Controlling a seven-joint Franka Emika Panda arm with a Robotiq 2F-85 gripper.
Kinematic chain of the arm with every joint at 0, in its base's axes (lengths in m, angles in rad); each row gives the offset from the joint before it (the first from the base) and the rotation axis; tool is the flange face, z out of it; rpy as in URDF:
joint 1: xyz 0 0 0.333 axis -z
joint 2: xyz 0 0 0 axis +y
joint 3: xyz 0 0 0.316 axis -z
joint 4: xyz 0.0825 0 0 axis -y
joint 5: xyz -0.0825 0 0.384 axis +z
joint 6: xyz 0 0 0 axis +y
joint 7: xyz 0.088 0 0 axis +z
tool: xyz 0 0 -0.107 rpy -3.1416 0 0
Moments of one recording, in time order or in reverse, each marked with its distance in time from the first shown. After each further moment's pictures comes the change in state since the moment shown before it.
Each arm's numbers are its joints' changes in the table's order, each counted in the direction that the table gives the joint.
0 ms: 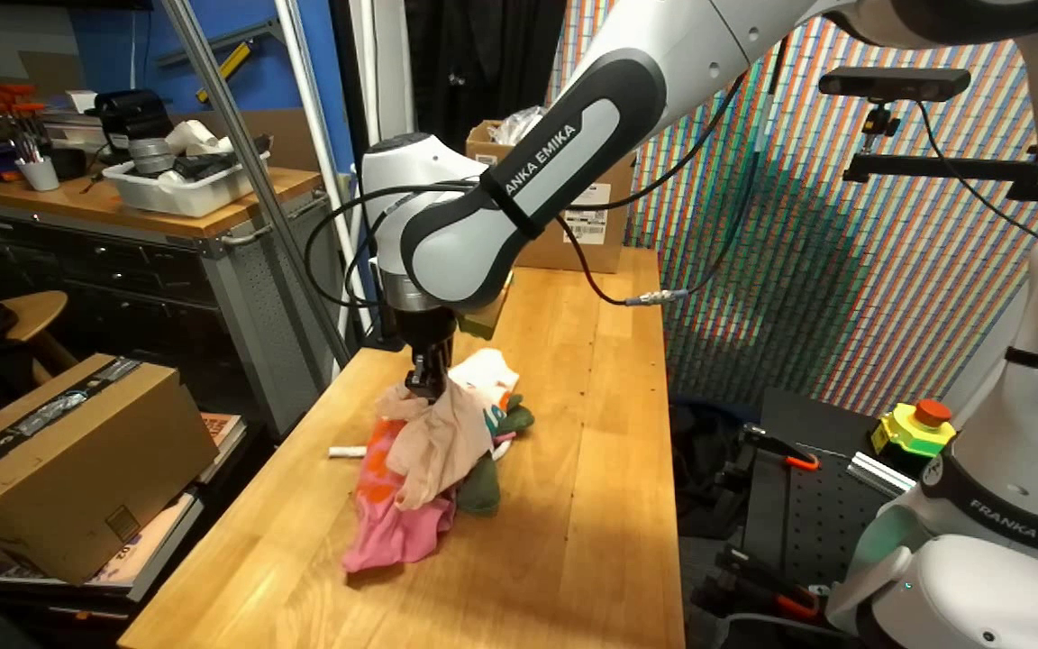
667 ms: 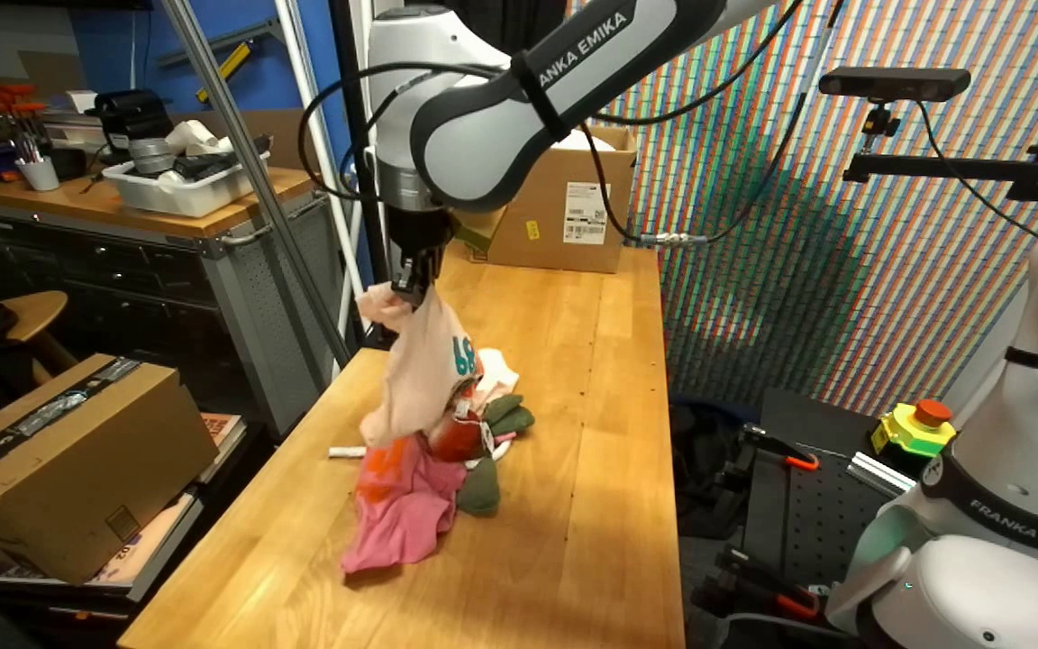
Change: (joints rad) arm 0.000 -0.166 0.052 0.006 -0.083 -0.001 -0.048
